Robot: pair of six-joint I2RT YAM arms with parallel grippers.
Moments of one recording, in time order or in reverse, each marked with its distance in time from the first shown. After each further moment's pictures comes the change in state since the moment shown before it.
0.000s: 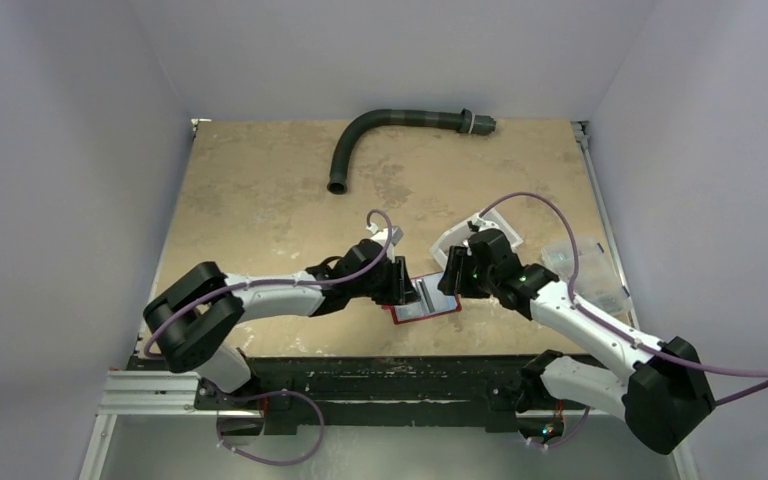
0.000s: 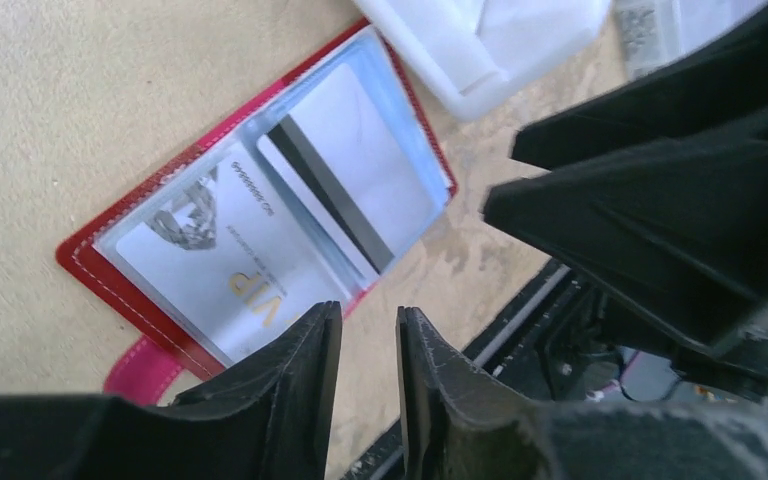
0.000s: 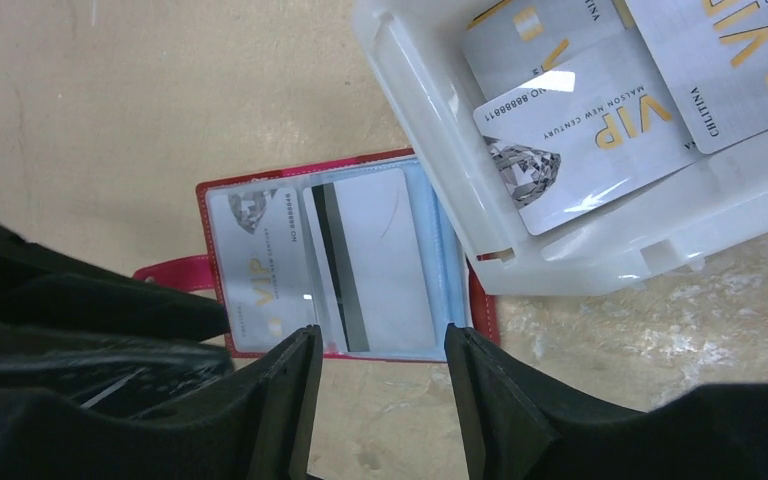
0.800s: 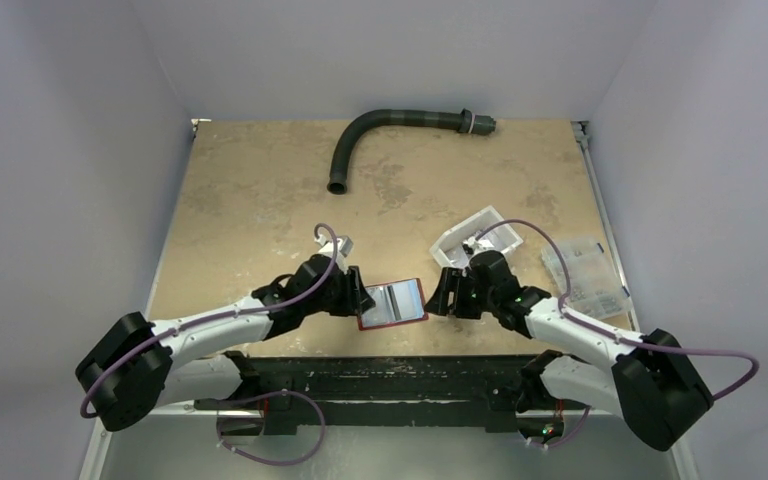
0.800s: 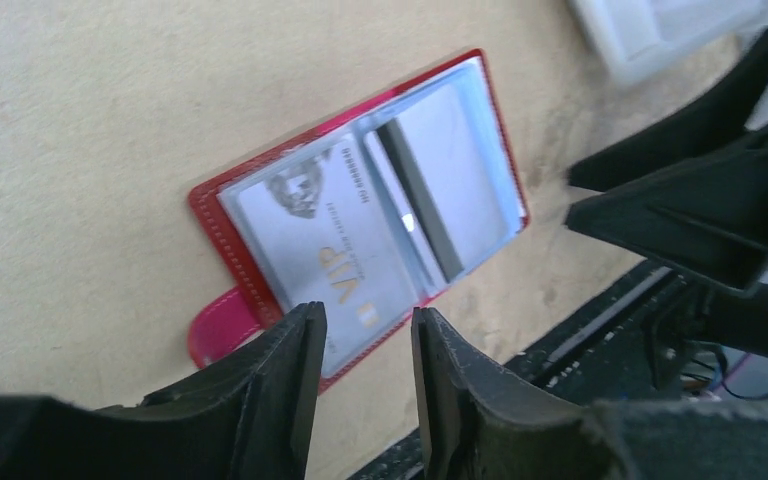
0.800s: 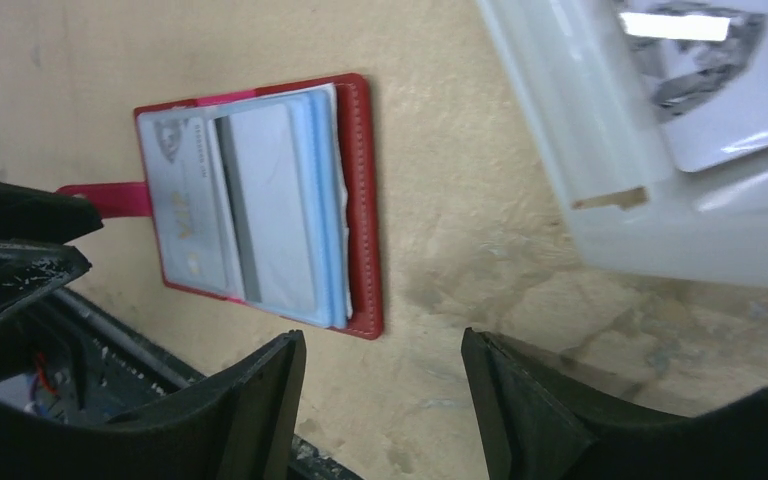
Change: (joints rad) left arm 0.099 -0.353 -0.272 -0.164 -0.129 0.076; right arm 0.001 0.002 -0.245 0.275 -0.209 0.098
